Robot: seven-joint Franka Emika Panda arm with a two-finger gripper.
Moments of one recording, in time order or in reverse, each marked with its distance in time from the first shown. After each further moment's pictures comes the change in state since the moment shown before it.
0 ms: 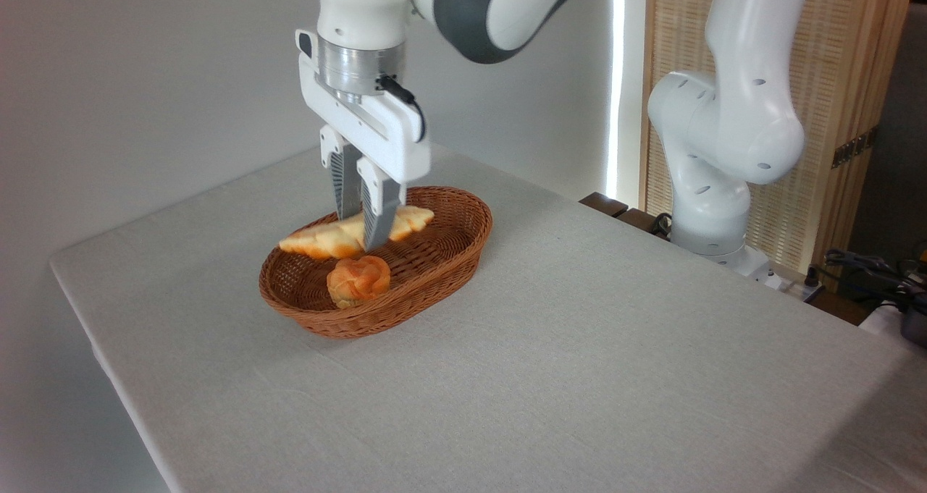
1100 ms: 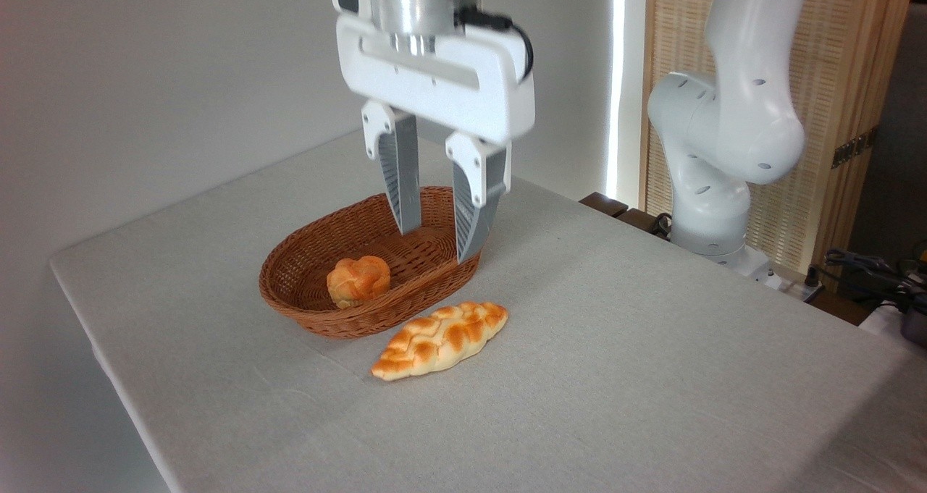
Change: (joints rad) arm 0.004 0.010 0.209 0.259 0.179 -0.317 0.046
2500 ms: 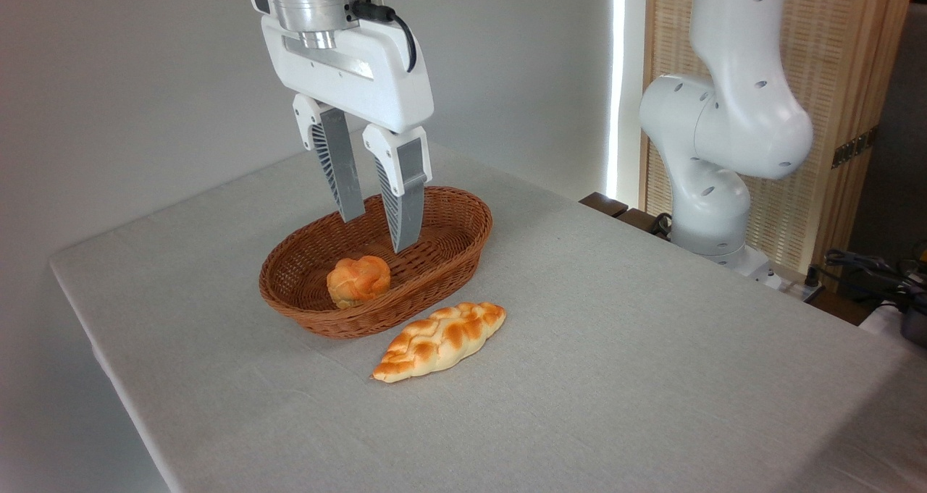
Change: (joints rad) arm 0.238 0.180 -0.329 0.197 -0.025 -0.100 -0.006
